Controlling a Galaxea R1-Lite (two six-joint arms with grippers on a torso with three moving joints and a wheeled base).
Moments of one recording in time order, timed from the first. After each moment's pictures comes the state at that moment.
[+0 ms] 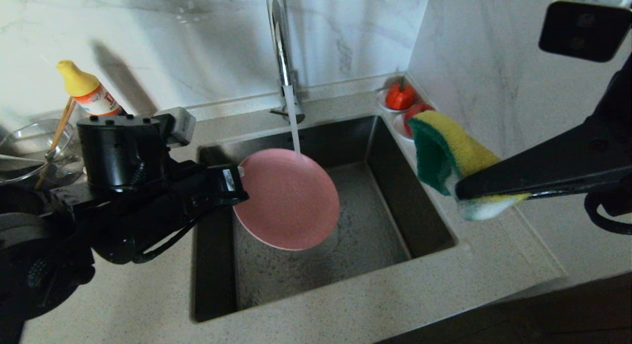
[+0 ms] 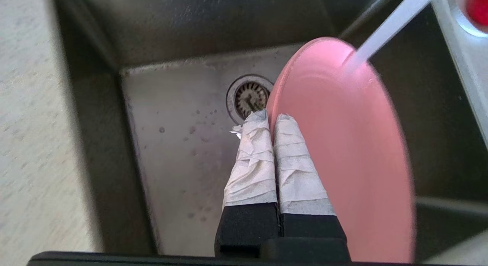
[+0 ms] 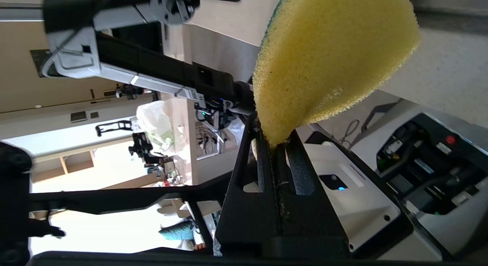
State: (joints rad) left arm -0.49 1.59 -0.85 -0.55 0.27 -0.26; right arm 0.77 1.44 -1.79 0.83 0.49 0.62
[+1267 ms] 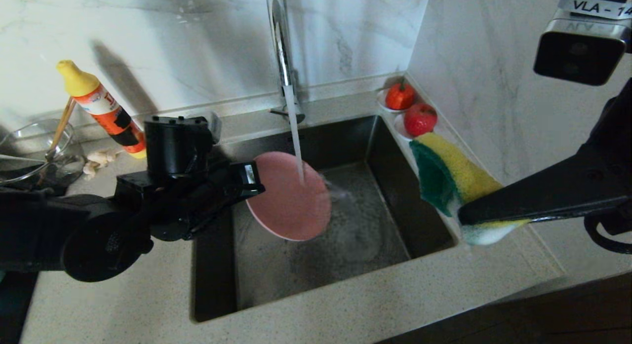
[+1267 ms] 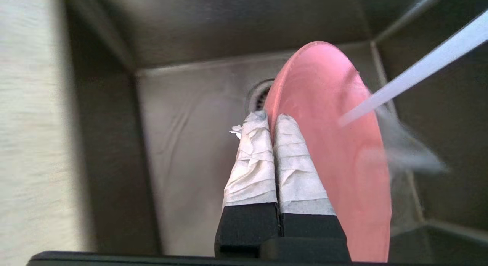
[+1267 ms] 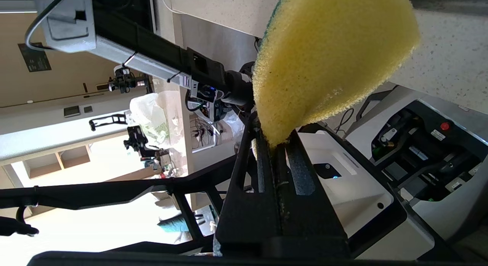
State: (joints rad) left arm -0.48 1.73 -0.96 -0.54 0.35 -0.25; right arm 0.76 1.42 -1.73 0.83 0.50 0.60
